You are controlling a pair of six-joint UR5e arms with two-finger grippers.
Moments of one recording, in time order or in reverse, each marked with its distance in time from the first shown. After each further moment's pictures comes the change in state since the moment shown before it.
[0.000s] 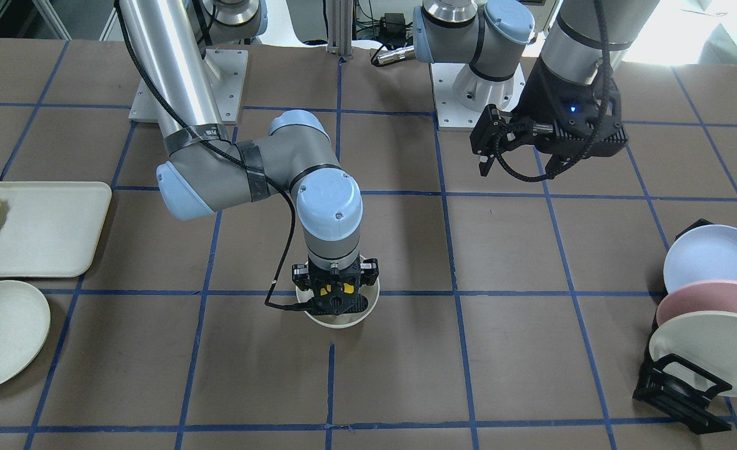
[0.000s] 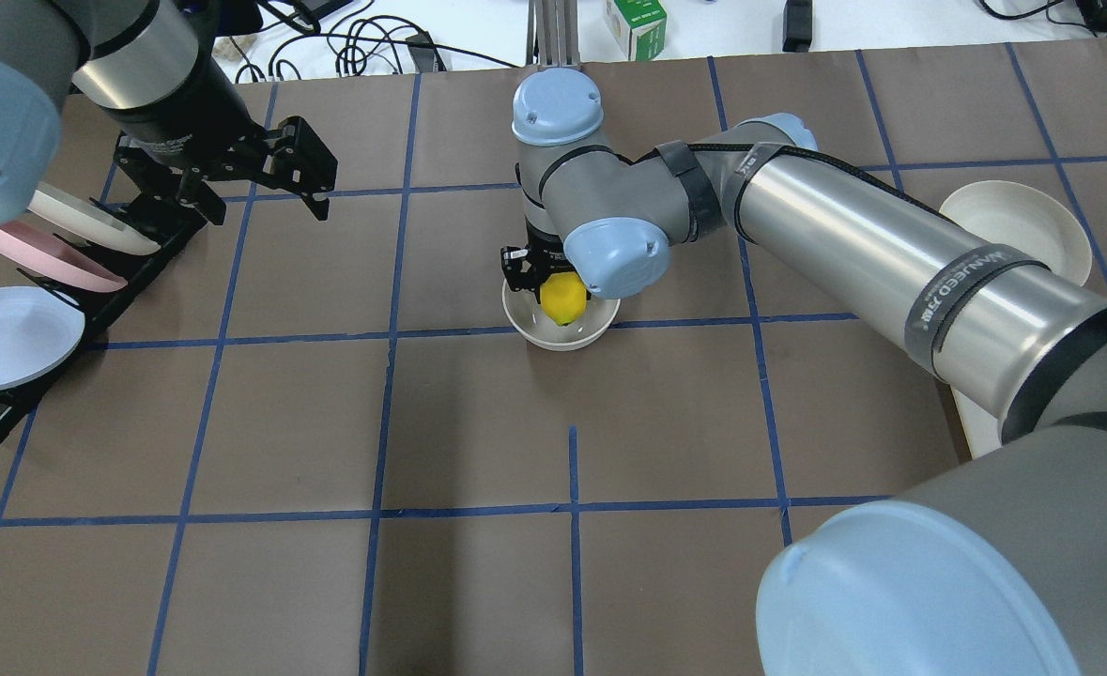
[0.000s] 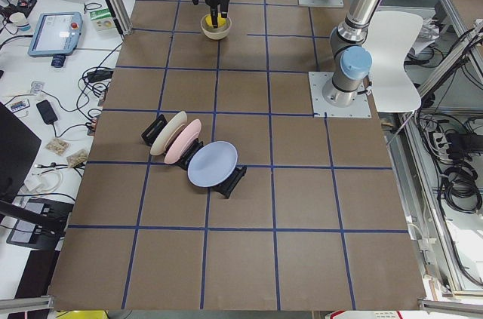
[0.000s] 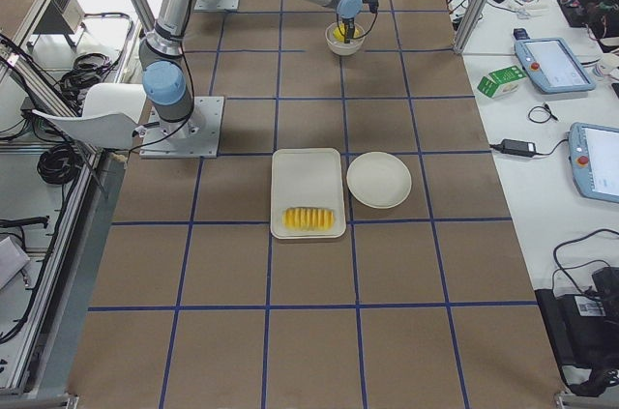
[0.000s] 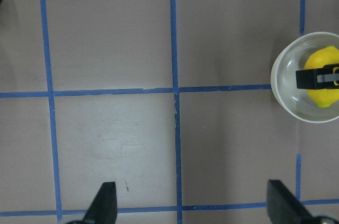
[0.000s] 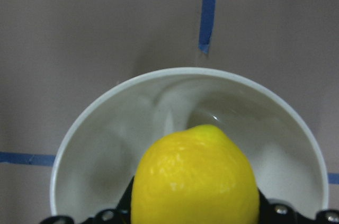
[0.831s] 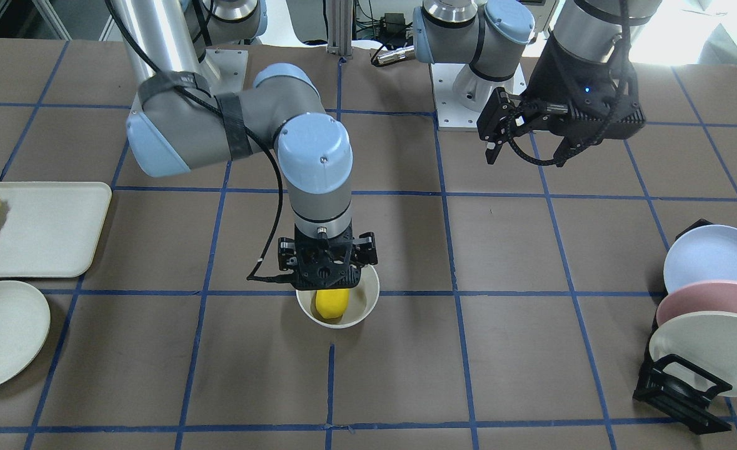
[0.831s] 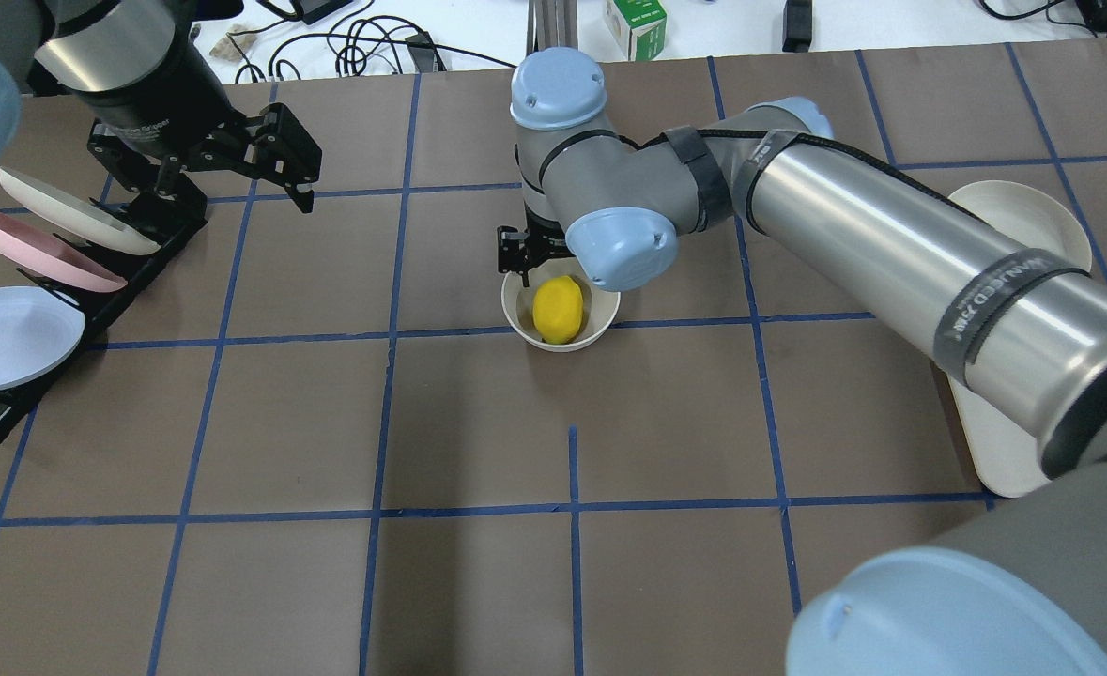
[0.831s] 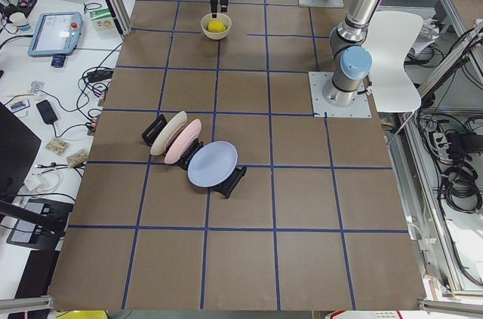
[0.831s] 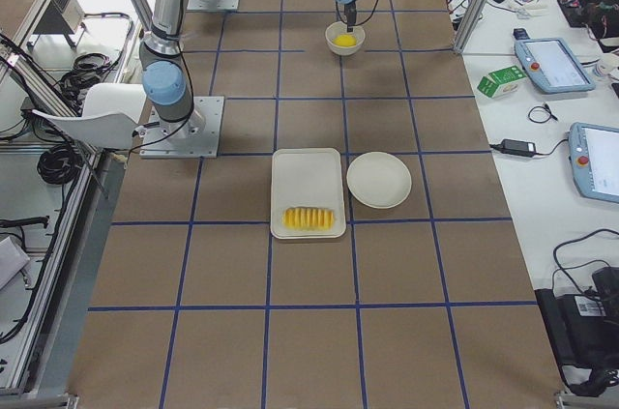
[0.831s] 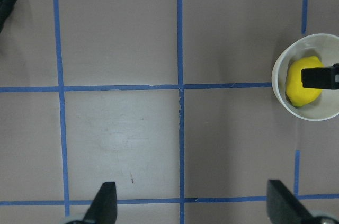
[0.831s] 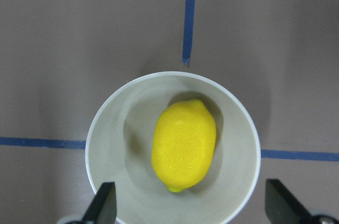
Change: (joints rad) left arm 0.006 0.006 0.056 -0.061 -0.002 -0.002; right arm -0.023 -0.156 -0.011 0.088 -0.010 0.007
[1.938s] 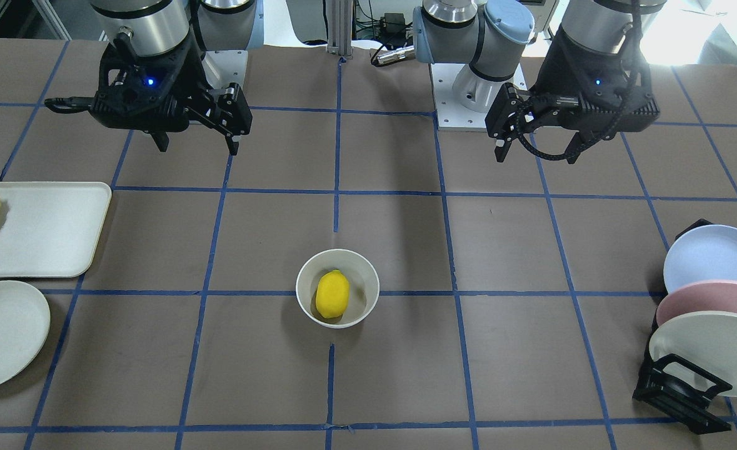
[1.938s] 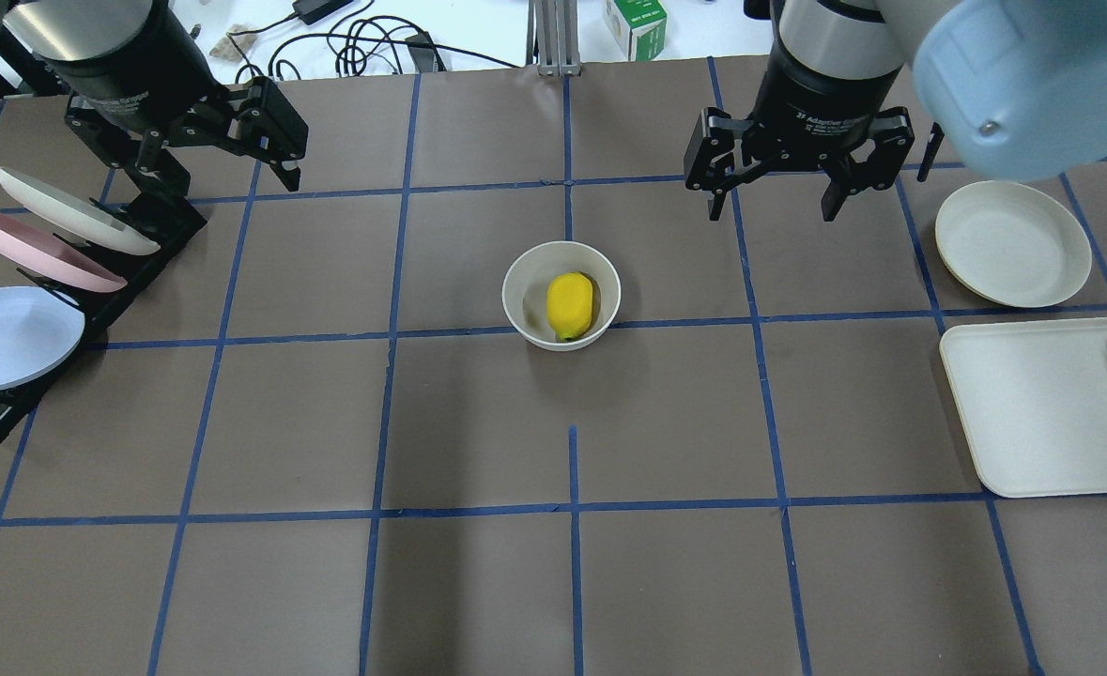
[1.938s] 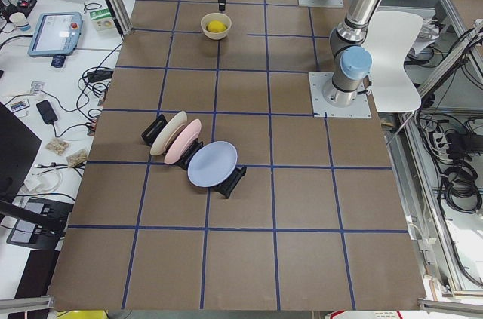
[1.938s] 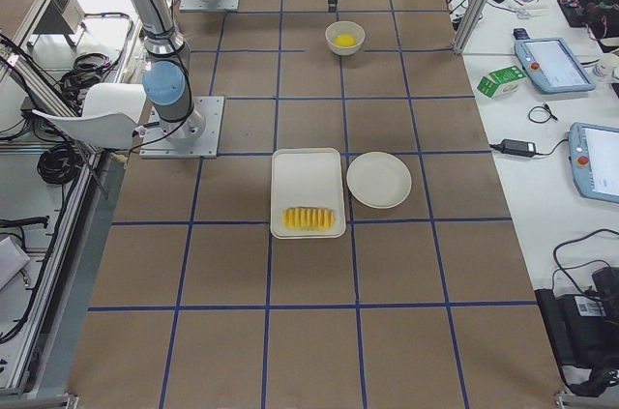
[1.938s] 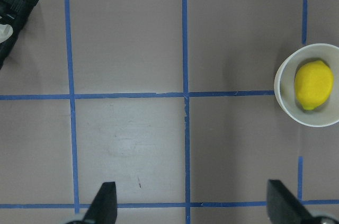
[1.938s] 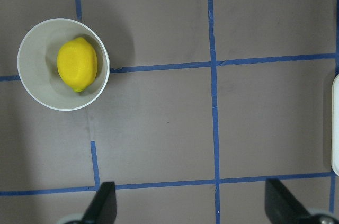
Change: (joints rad) left arm 0.001 -0.002 0.021 -0.006 0.026 0.002; right arm -0.226 -0.402 0.010 0.438 -0.014 -0.146
